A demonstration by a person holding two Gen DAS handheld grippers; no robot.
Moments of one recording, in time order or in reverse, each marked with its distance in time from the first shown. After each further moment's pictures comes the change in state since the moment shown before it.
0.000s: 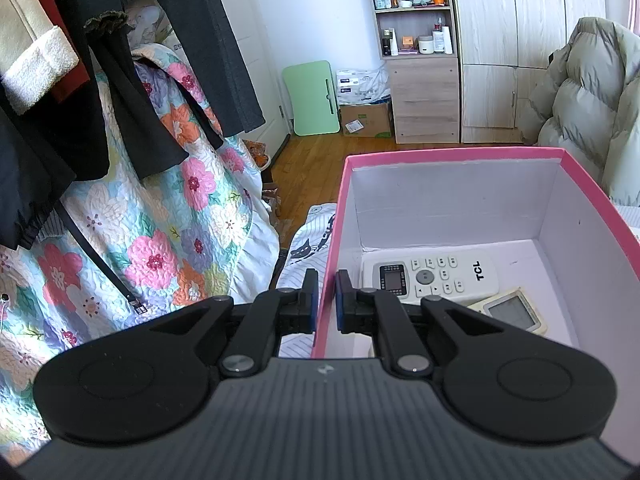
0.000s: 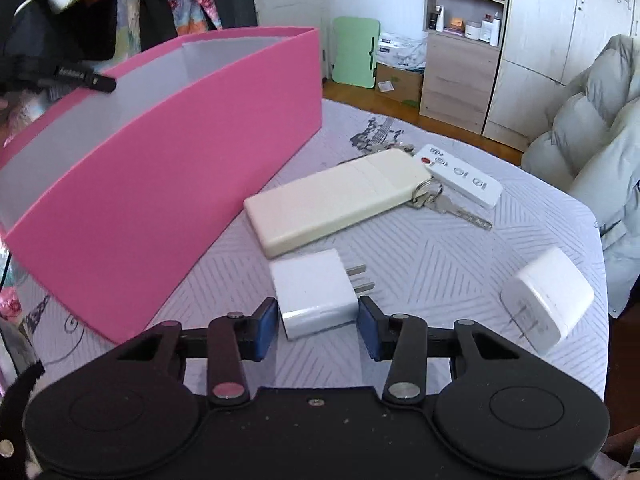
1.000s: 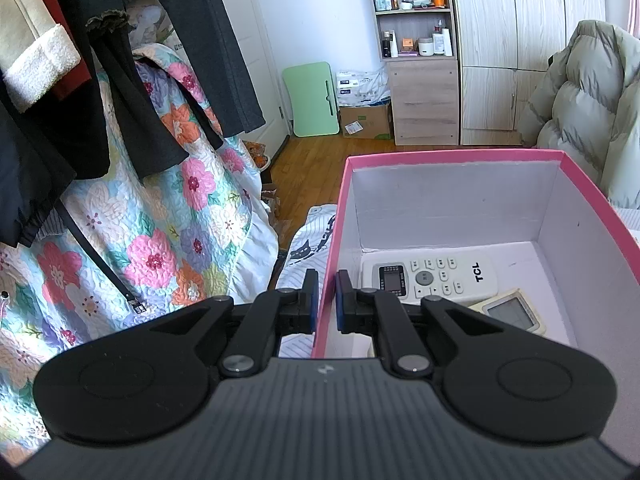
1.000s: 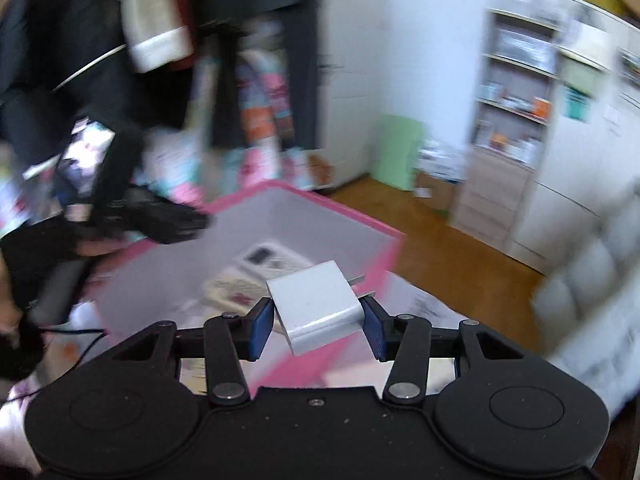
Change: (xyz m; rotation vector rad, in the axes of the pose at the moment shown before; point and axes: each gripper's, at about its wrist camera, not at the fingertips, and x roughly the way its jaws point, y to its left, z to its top) left arm -0.002 -0.001 0.000 -0.015 -0.002 -0.008; right arm -0.086 0.066 0.099 -0.249 -0.232 0.071
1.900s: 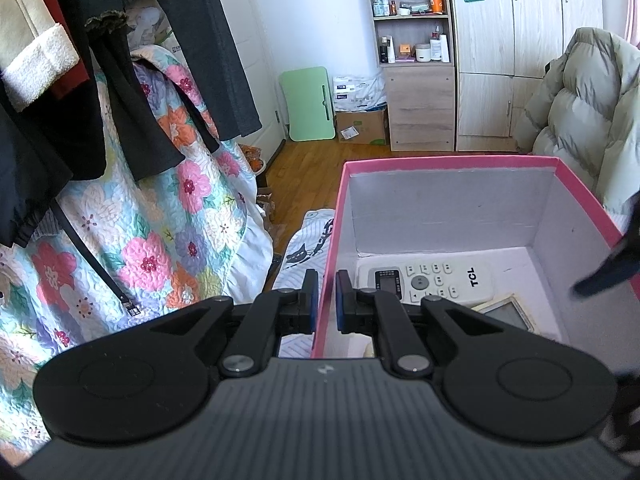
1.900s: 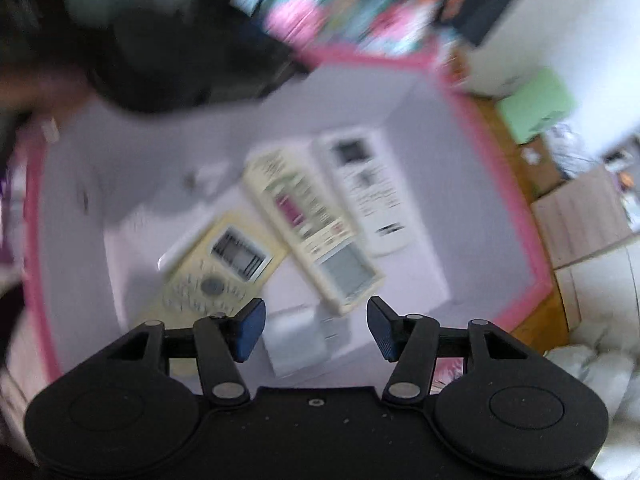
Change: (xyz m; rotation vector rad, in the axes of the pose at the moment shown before) left arm -0.001 0.003 0.000 -0.013 -0.017 -0.018; right arm 0.127 0.041 0.040 -0.473 0.453 0.127
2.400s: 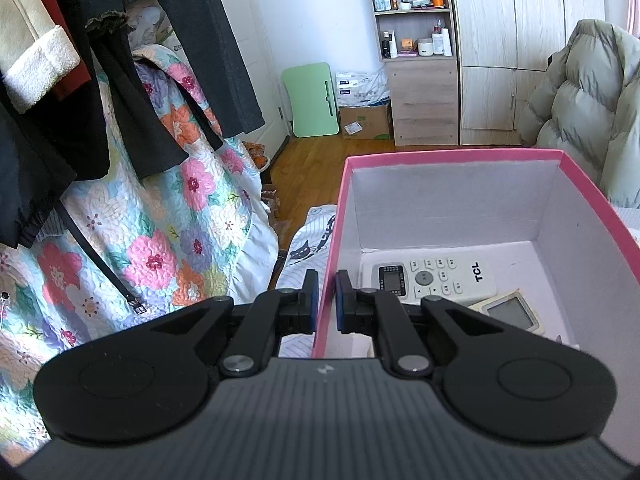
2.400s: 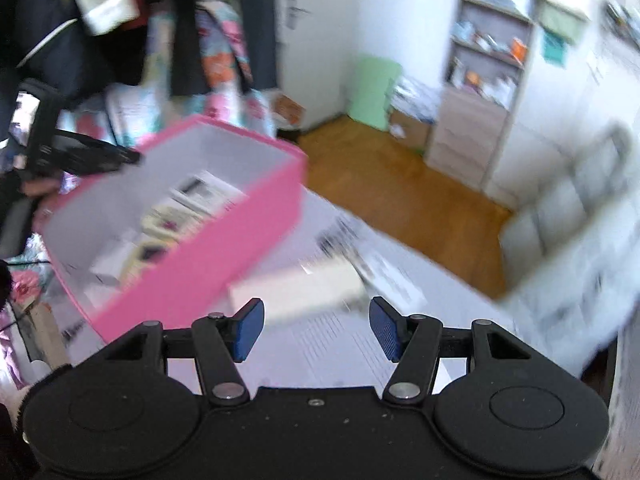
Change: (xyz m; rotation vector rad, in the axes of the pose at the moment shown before) left arm 0.000 -0.002 -0.001 0.020 0.013 0.020; right arm -0.102 -0.053 -0.201 0.609 -0.256 -0.129
